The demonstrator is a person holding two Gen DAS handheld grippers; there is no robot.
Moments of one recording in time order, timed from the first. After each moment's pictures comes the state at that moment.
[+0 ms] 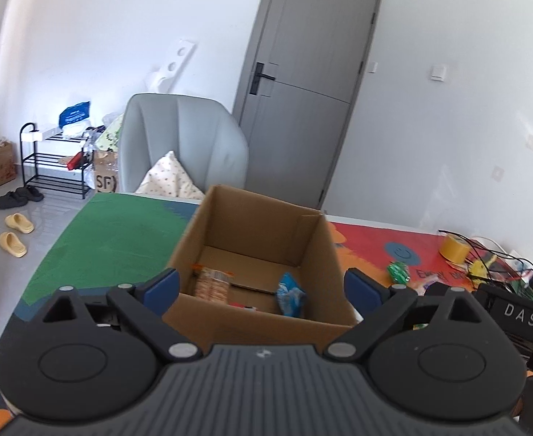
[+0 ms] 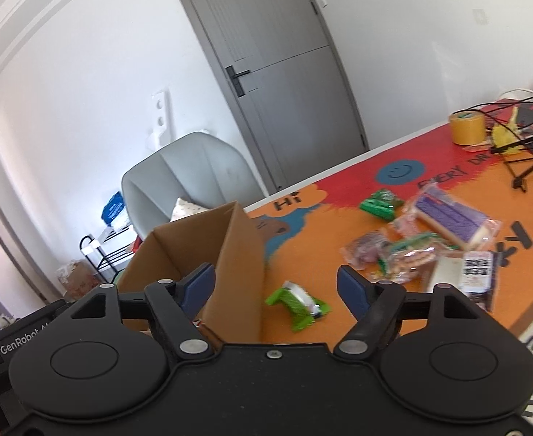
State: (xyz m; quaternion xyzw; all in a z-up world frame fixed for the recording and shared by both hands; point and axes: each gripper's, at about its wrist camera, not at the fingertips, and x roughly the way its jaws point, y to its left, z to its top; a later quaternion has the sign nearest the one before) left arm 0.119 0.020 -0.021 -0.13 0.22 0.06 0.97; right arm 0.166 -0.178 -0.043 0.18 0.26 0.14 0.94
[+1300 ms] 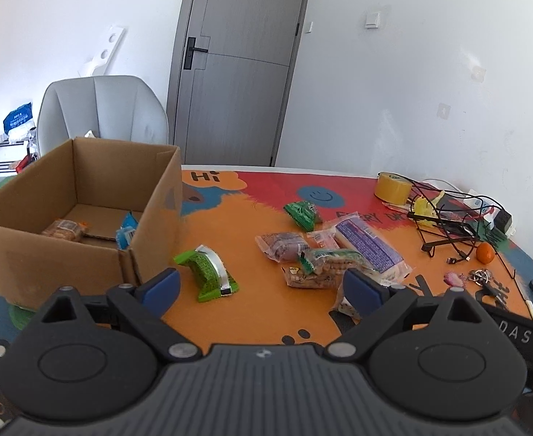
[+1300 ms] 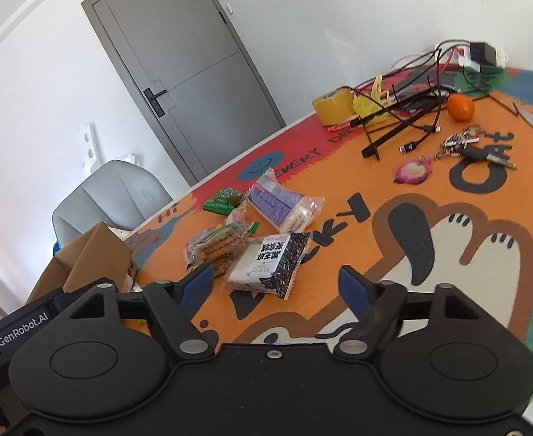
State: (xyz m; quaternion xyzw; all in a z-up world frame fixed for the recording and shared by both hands) left arm 0.149 -0.116 -0.069 -0.08 0.25 -0.01 0.96; right arm 0.154 -0.318 -0.112 0.25 0.28 0.05 0.93
